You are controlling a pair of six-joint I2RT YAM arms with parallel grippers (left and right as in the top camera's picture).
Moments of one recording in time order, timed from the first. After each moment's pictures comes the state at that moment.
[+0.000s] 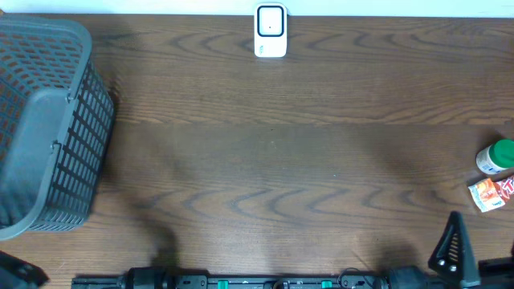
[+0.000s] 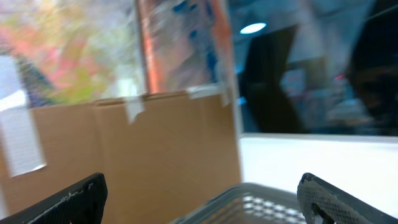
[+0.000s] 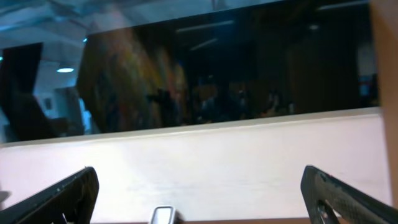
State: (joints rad) left arm 0.04 0.28 1.32 -0.61 -0.53 0.36; right arm 0.12 0.05 0.92 -0.50 0.05 0.15
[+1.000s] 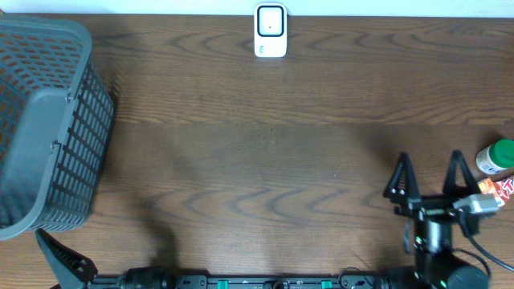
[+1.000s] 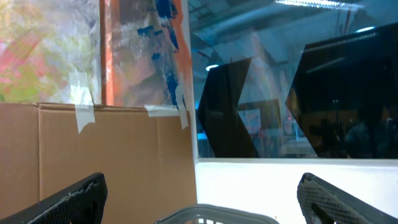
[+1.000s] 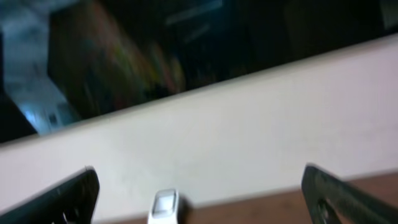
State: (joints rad) left arm 0.08 0.01 0.94 -0.37 -0.32 0.27; right arm 0.09 0.06 0.24 0.17 0.05 0.30
